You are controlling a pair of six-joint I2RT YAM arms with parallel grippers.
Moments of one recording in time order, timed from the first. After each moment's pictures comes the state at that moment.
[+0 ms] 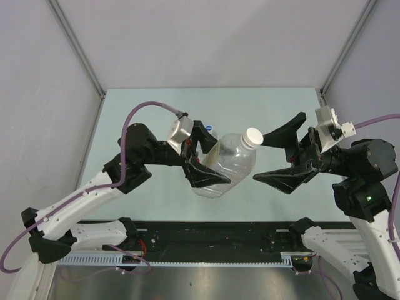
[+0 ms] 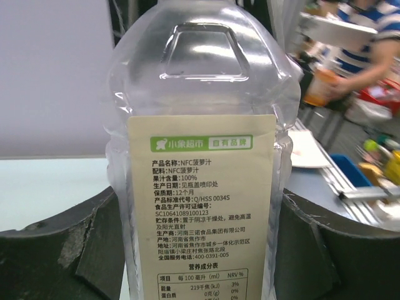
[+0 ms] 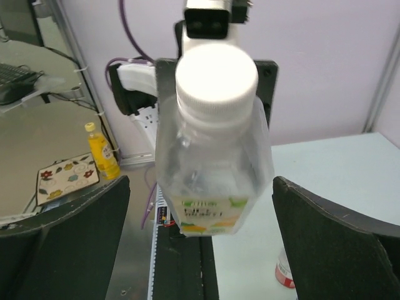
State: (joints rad) left arm -0.95 1.08 1.22 0.10 0.78 -0.30; right arm 0.48 0.75 1.28 -0.11 -0.98 0.42
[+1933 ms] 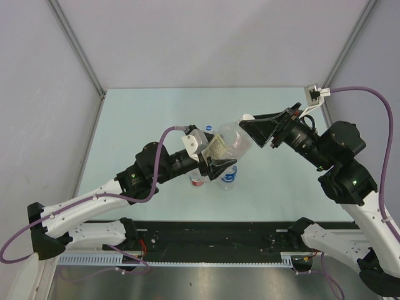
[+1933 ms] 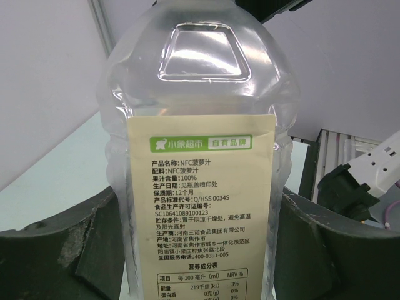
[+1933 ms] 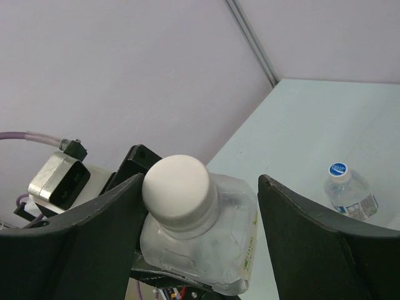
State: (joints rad) left arm -1.09 1.03 1.01 0.14 0.08 0.03; right arm 0.65 0.86 1.32 -0.30 -0.19 0.63
